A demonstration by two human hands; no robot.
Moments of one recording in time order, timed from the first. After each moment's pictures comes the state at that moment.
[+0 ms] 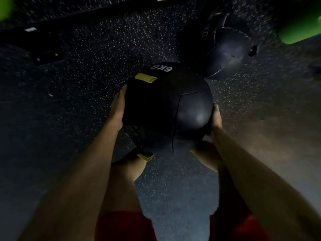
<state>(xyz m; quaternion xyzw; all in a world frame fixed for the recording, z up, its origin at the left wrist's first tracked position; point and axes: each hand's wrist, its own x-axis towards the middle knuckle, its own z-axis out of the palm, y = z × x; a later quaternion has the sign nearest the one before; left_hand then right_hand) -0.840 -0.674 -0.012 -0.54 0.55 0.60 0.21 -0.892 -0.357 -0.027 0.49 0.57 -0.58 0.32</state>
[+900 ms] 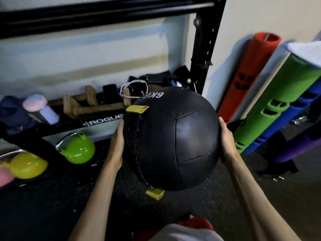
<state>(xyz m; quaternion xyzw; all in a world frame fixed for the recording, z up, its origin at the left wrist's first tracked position) -0.924 -0.641 0.494 -0.23 0.62 0.75 -0.05 -0.991 -0.316 0.502 0.14 0.68 -0.72 0.06</state>
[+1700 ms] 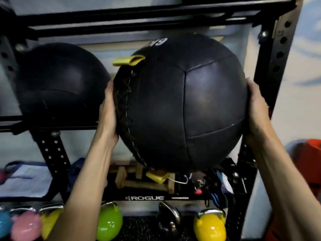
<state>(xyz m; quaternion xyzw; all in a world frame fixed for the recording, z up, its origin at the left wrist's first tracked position) -0.942 -0.741 0.848 -0.06 0.62 0.68 -0.38 -1.085 -0.465 0.844 -0.17 0.57 -0.80 -0.11</state>
